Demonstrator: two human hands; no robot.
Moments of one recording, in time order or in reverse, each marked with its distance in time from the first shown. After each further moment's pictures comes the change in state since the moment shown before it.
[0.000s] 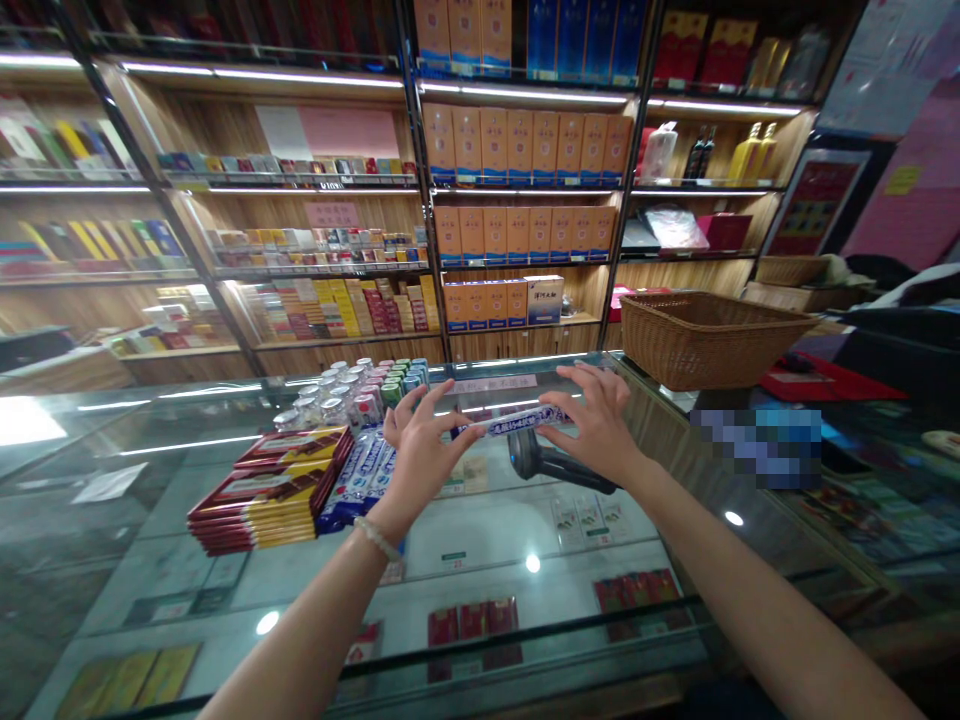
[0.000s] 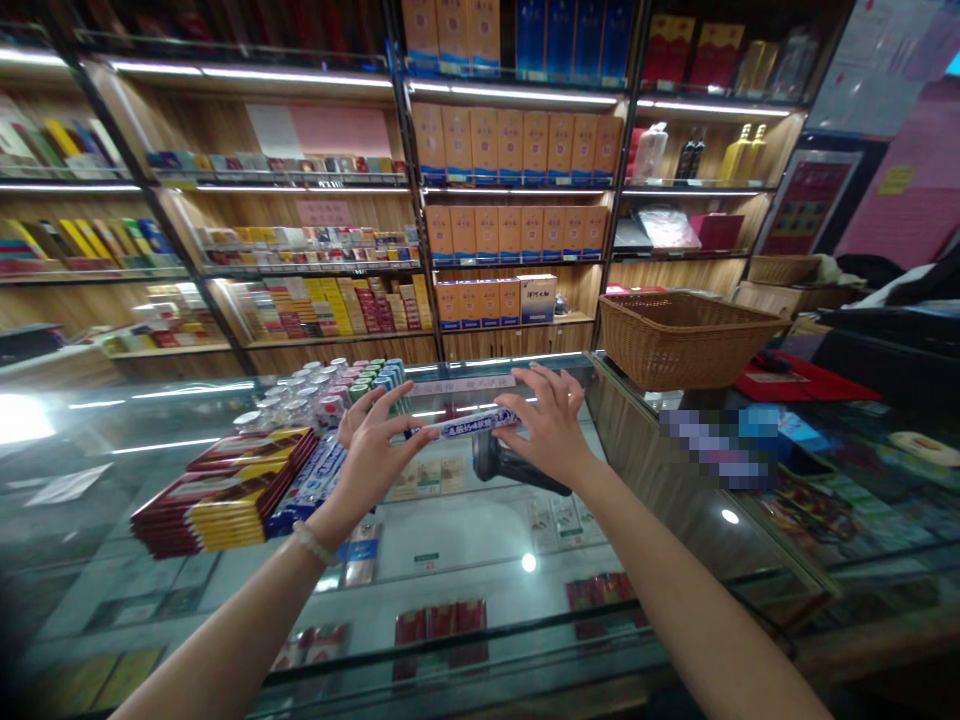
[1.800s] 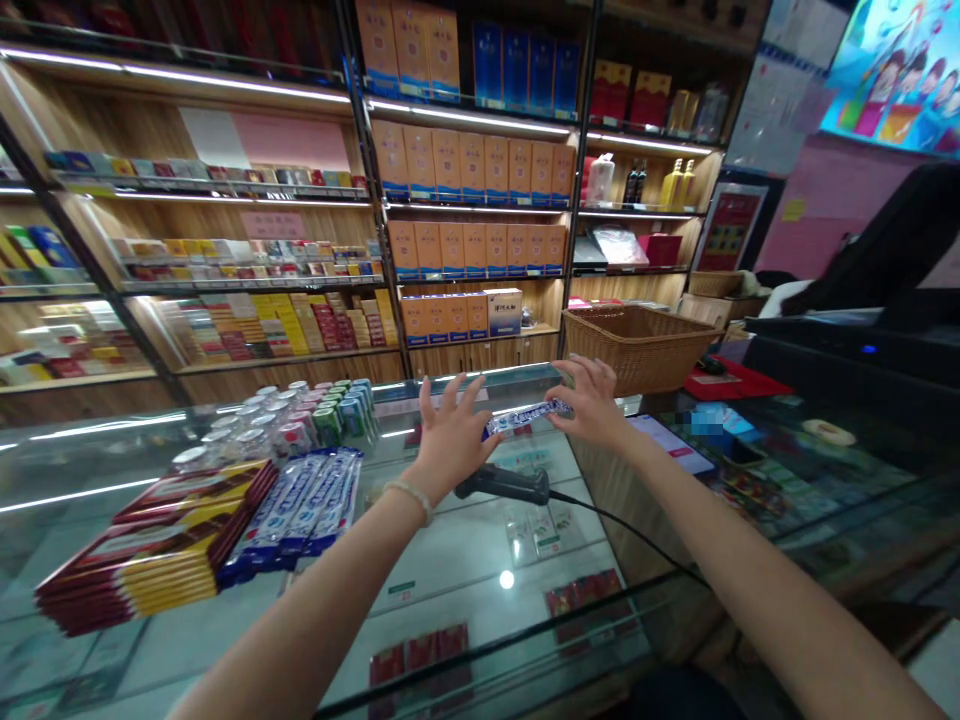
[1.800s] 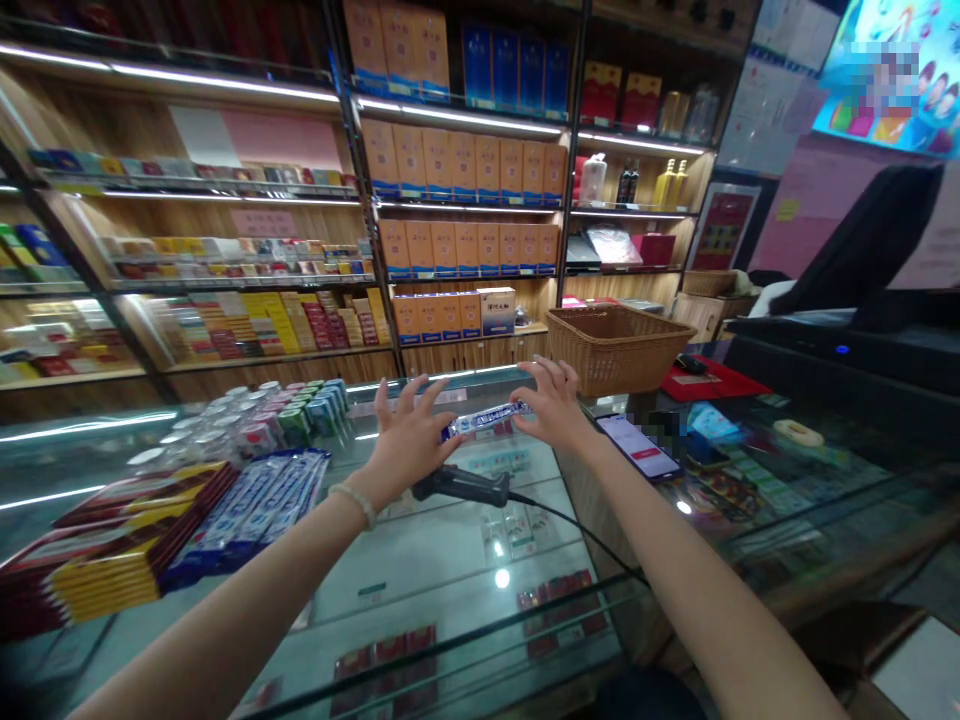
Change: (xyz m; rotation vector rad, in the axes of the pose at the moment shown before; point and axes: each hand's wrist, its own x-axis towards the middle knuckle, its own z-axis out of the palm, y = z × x) left_hand 0.048 0.085 0.072 0.414 -0.120 0.398; right_hand -0.007 0.117 -0.023 -0.121 -0.159 0.027
